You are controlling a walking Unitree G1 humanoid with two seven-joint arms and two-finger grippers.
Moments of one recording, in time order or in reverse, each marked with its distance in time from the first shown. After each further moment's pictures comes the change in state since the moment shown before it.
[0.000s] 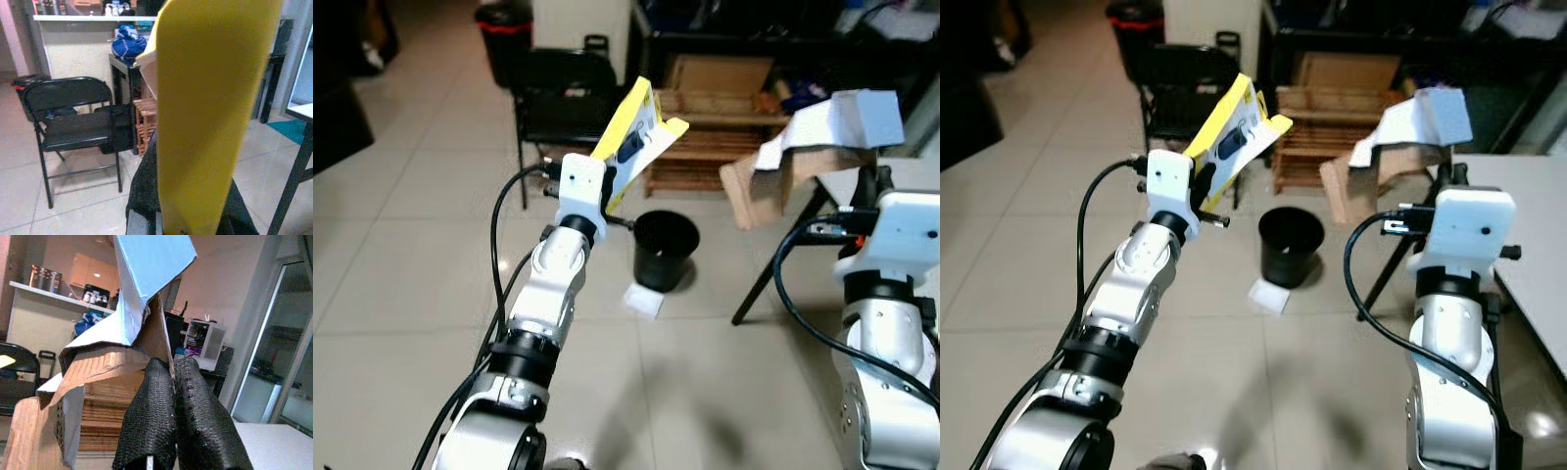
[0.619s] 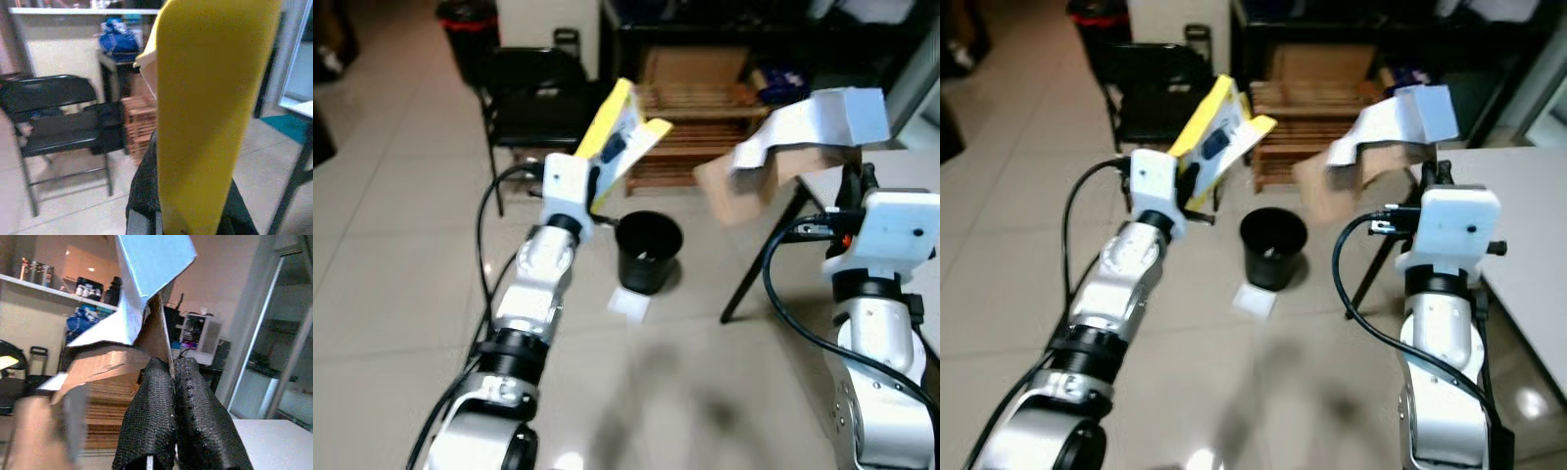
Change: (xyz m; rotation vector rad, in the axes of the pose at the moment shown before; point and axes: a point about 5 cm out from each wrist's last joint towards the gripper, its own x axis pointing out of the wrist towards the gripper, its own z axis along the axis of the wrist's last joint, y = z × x) left arm -0.001 0.004 -0.003 -0.006 0.016 0.010; right arm -0.001 0.004 -0.001 0.002 0.004 0.024
